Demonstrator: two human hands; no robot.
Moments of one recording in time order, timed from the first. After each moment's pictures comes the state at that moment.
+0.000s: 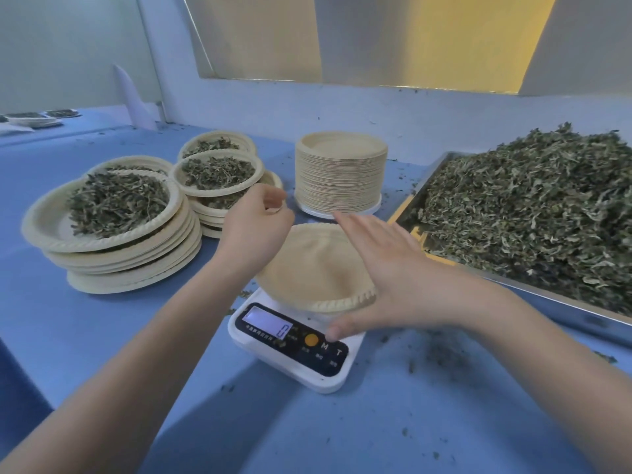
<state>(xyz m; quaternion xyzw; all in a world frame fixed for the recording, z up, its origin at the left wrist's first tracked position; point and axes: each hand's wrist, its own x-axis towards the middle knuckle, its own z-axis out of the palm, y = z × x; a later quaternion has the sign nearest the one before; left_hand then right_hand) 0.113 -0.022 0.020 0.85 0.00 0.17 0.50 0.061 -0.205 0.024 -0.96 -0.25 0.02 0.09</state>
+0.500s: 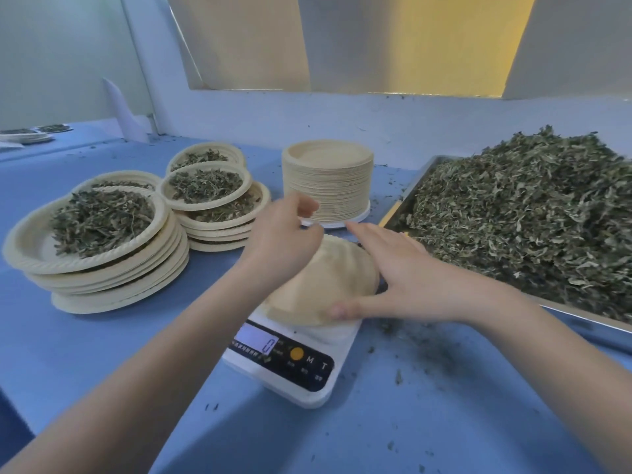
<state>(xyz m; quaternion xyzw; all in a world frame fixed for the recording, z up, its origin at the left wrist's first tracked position) 0.108 -0.061 0.029 0.89 -0.10 0.16 0.42 0.066 -0.229 0.031 -0.96 -0.21 0.03 0.16</state>
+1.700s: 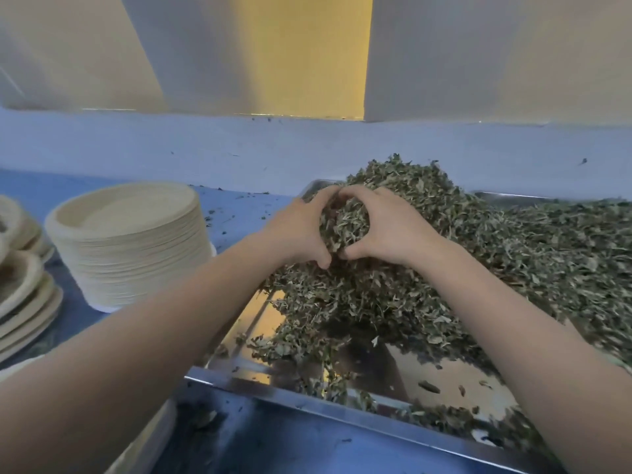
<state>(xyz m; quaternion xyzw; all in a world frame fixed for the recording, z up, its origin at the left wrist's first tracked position) 0.257 -0.309 0.054 0.92 -0.33 0.01 0.19 0.202 -0.453 0.052 -0.98 0.01 -0.16 0.14</state>
